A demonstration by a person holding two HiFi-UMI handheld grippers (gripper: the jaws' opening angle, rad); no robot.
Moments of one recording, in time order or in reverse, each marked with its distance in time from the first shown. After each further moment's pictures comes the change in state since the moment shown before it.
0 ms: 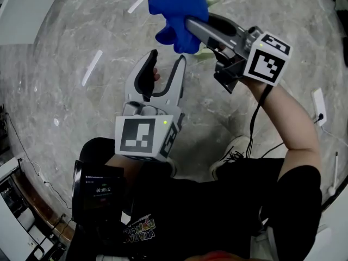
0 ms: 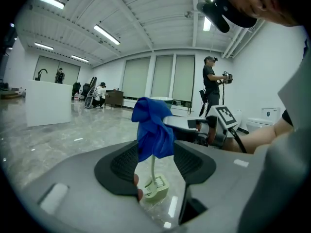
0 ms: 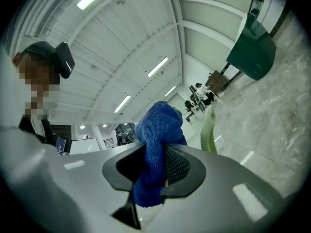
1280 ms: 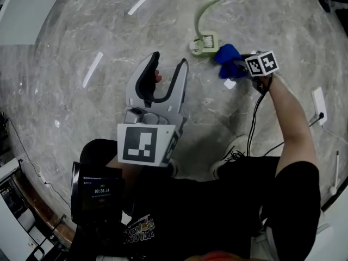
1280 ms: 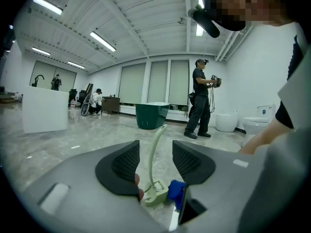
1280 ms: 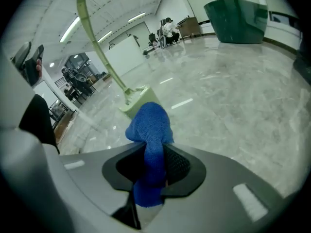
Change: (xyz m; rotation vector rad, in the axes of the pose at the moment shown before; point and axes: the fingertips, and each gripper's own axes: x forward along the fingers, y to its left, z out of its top) left arm -0.010 -0.010 0.007 0.052 -0.068 -0.027; right arm -0.205 -0.242 -0.239 0.029 0.852 -0.592
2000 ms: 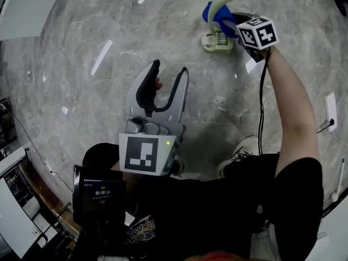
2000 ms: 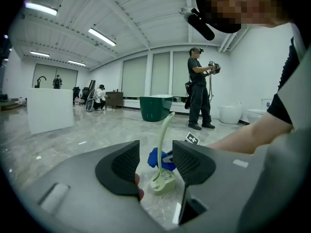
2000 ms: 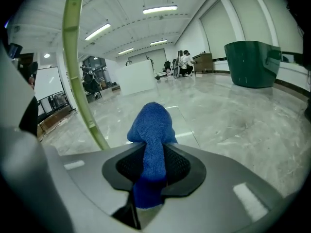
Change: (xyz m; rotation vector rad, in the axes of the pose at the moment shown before) left arm -0.014 0.009 -0.023 0.037 0.082 0.041; right arm 0.004 0.041 0.176 -0.265 -0.323 -0.045
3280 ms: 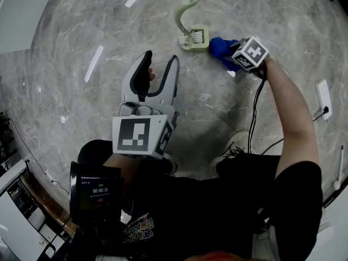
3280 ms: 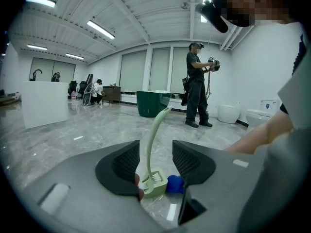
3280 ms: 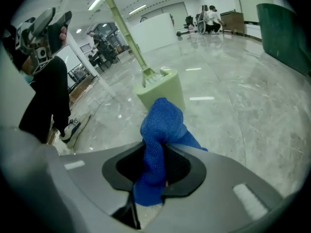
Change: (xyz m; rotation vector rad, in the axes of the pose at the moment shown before) left arm 0.042 -0.013 -0.003 -0.042 0.051 -0.034; right arm -0.051 0.038 -0.166 -0.087 0.512 0.229
